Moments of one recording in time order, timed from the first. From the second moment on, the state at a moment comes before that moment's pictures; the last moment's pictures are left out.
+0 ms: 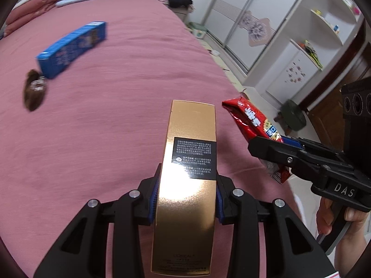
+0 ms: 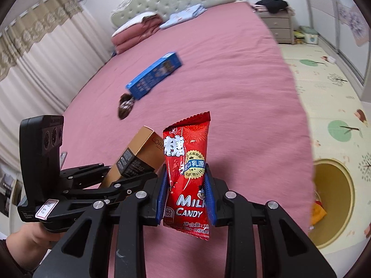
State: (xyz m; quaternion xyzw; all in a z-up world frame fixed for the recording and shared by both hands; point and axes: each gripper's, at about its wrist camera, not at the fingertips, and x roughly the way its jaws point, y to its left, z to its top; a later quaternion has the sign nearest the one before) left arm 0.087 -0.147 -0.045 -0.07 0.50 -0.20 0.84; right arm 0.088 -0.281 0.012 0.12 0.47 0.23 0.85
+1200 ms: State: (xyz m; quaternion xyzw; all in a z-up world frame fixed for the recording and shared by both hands) left arm 0.126 -0.399 -0.078 0.01 0.54 -0.37 0.76; right arm 0.037 -0.525 -0.023 0.24 0.46 0.03 0.86
